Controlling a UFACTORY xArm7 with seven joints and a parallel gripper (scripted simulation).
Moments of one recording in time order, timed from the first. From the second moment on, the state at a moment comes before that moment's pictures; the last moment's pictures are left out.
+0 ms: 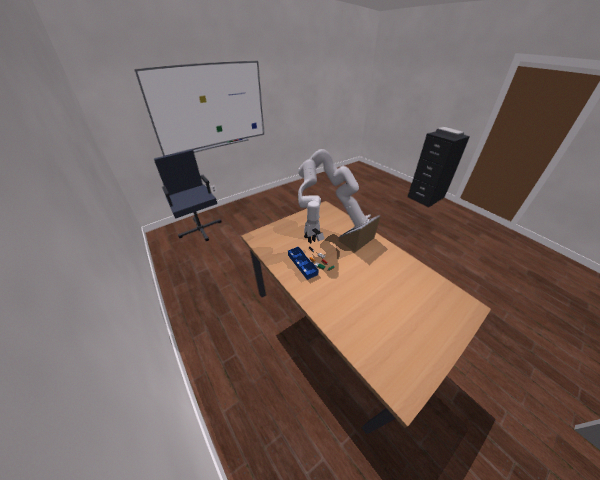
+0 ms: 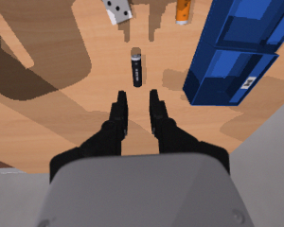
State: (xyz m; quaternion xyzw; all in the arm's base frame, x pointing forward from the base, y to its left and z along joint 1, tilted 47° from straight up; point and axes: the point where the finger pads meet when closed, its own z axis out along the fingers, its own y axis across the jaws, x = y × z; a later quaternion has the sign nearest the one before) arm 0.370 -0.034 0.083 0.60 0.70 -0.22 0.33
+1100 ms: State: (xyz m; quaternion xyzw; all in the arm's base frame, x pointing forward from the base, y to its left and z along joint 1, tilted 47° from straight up) arm 0.371 -0.041 0.078 0.59 0.70 -0.22 0.33
